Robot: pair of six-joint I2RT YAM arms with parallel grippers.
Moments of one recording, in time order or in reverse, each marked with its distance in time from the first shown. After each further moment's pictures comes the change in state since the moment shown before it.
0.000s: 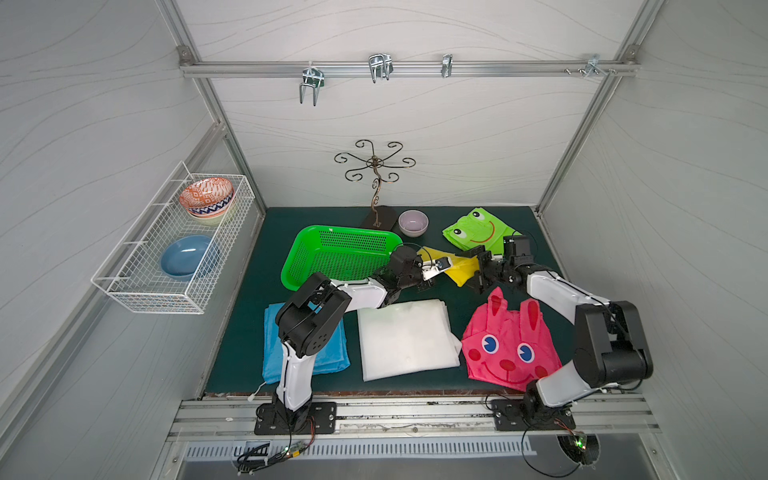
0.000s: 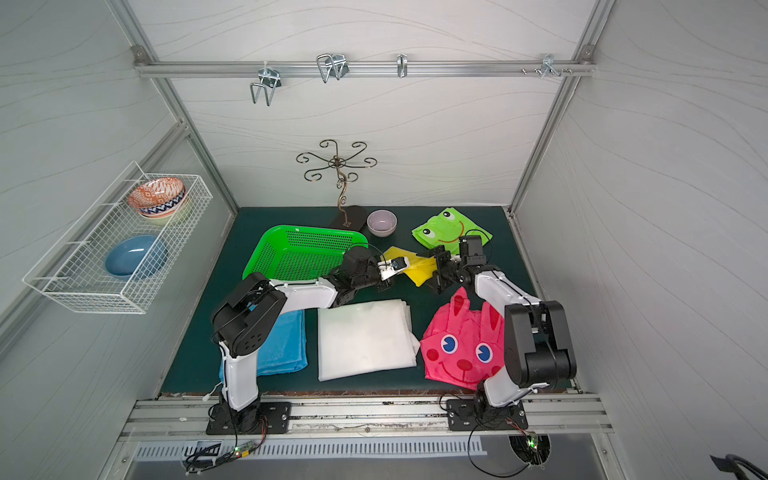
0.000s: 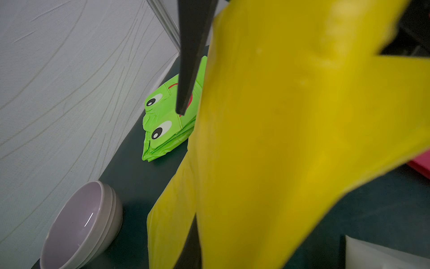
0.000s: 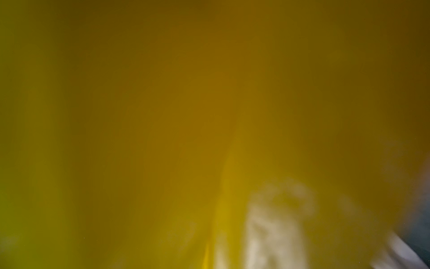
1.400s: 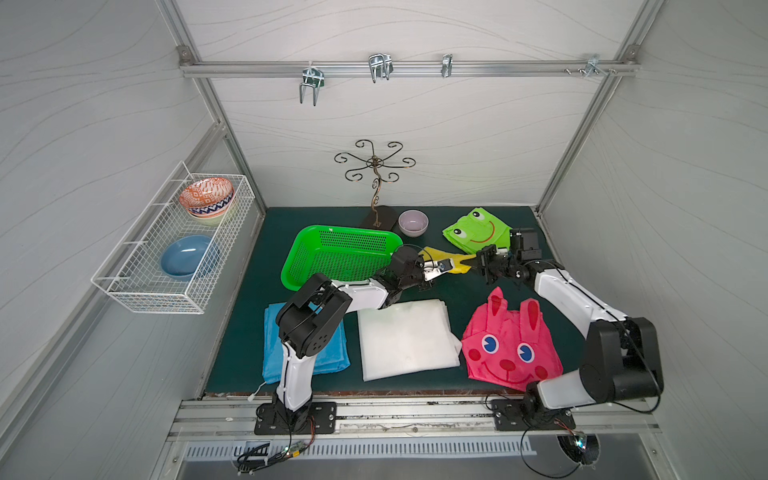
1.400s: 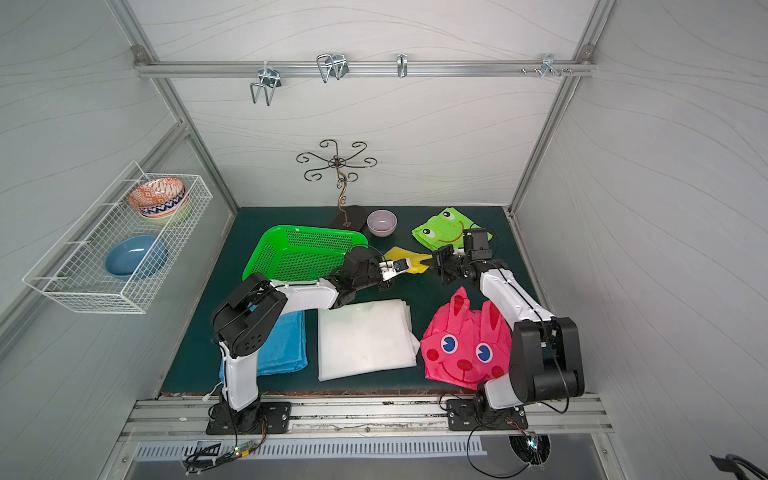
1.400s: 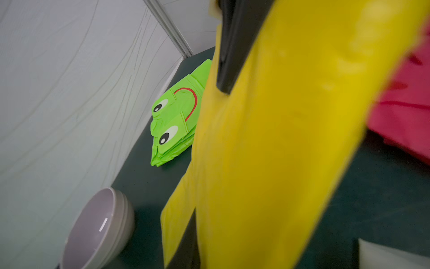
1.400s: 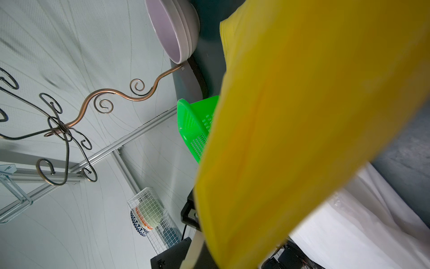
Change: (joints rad) left arm -0.005 0.000 0.000 0.018 -0.044 0.061; right arm -0.019 -0.098 0.065 -0.148 -0.030 -0.042
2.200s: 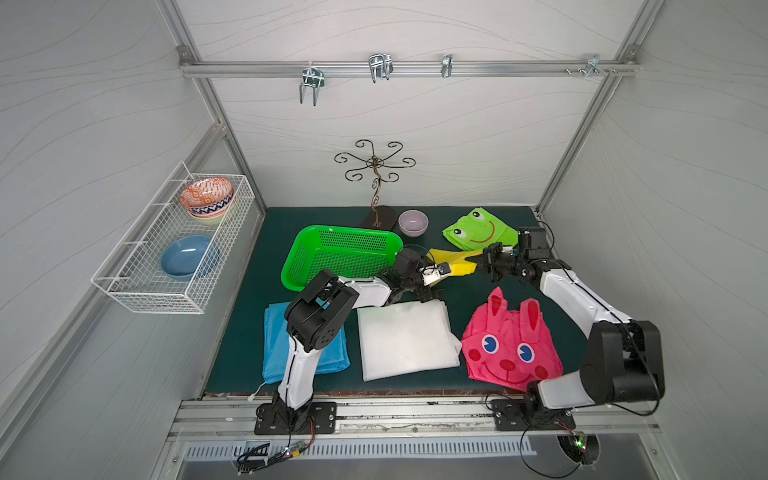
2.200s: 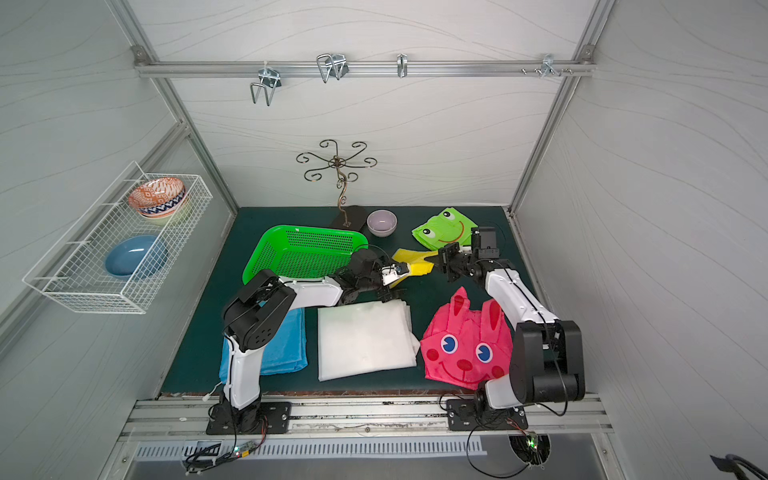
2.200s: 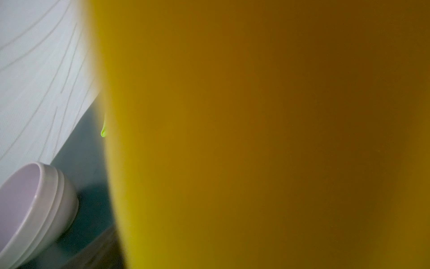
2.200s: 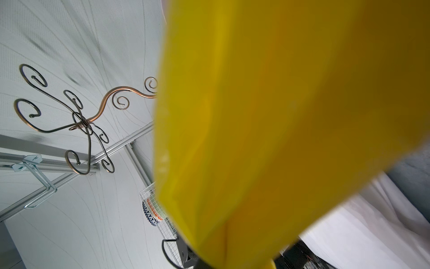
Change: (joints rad) left arm 0.023 0.088 0.053 -0.151 0.054 -0.064; right arm -0.055 -0.010 0.002 0.010 -0.065 -0.006
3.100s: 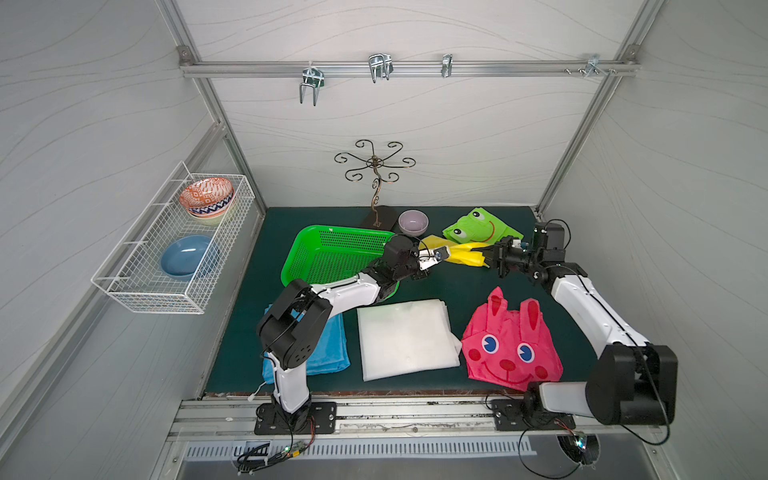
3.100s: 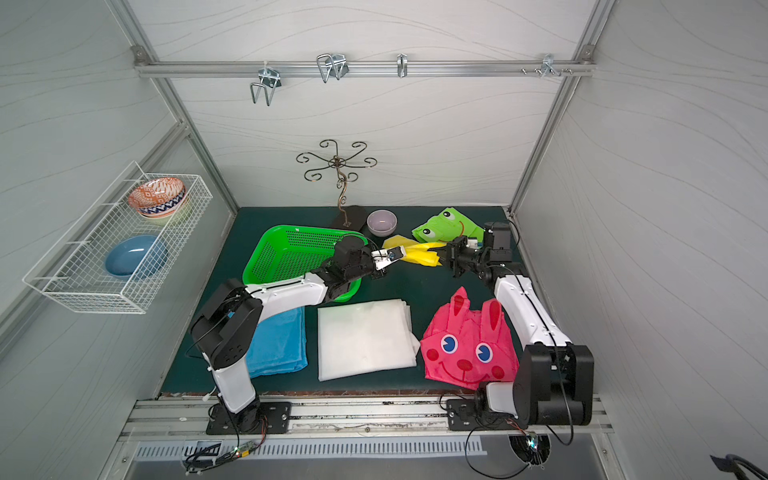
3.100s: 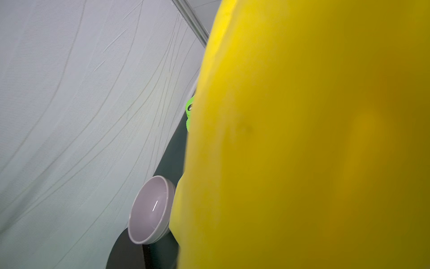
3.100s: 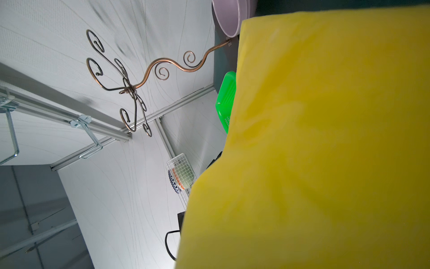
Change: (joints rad) left arm -0.005 -0.265 -0.036 -0.006 -0.135 0.121; right arm -0.049 -0.113 0.000 0.056 -0.135 0.063
